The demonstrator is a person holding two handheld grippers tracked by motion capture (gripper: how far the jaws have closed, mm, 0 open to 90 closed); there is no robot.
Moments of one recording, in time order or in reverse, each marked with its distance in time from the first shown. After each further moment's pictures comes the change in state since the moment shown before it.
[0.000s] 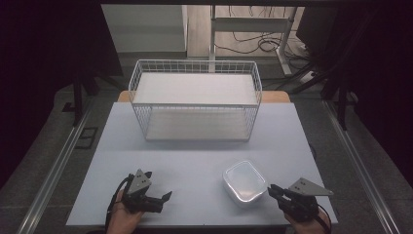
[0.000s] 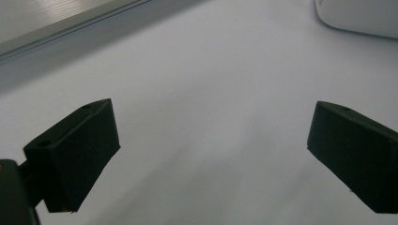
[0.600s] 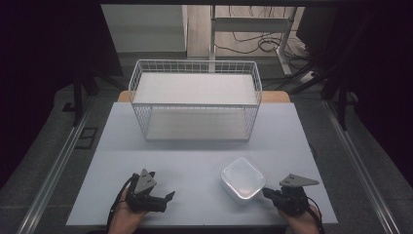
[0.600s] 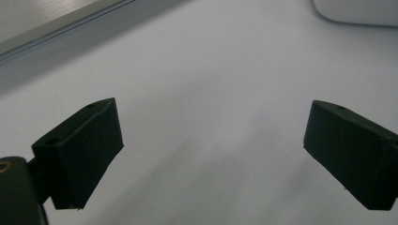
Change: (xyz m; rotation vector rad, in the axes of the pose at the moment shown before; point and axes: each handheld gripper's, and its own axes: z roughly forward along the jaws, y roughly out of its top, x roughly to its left) left arm -0.007 0.006 0.007 0.037 0.011 0.026; right arm -0.015 -0.005 0.039 0.135 0.097 0.073
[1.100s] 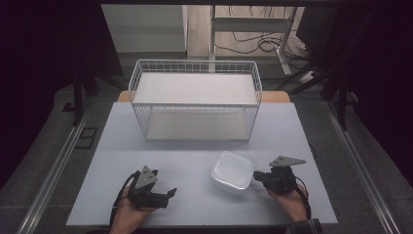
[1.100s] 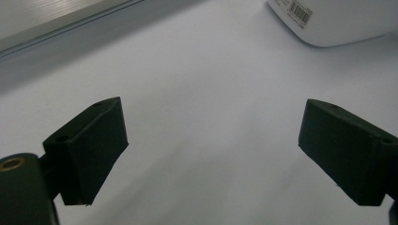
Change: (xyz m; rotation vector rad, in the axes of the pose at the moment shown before) left arm 0.006 0.004 0.005 -0.008 -0.015 -0.042; right arm -0.015 0.040 0.037 -0.015 0.037 -0.005
